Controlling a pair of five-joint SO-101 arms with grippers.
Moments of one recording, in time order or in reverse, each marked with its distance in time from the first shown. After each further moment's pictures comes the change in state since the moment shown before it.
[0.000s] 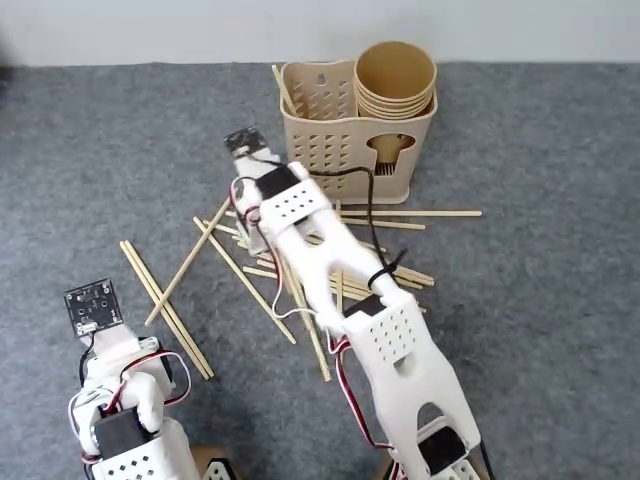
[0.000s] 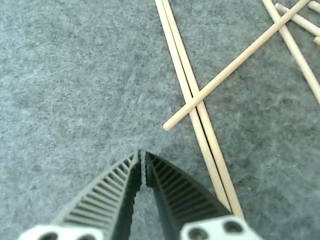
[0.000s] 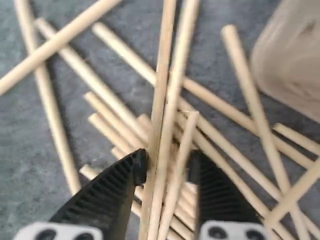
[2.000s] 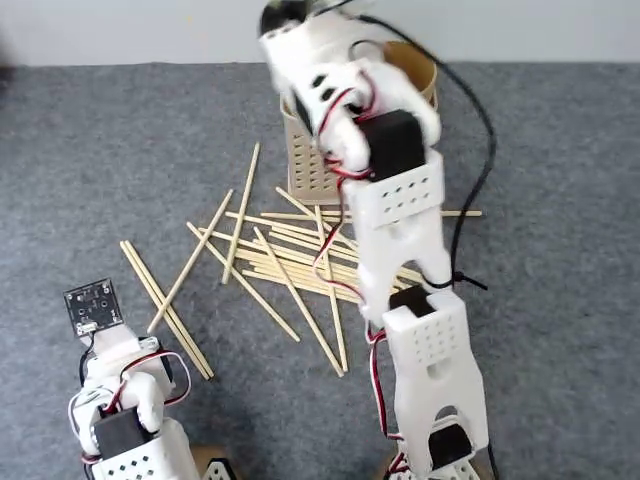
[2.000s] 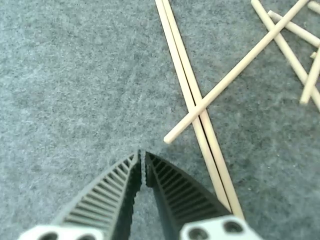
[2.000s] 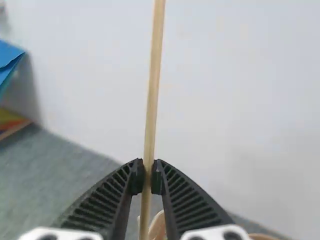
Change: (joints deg) left arm 0.1 0.0 0.0 0.0 0.0; right arm 11.0 -12.5 -49.2 -8.3 10.9
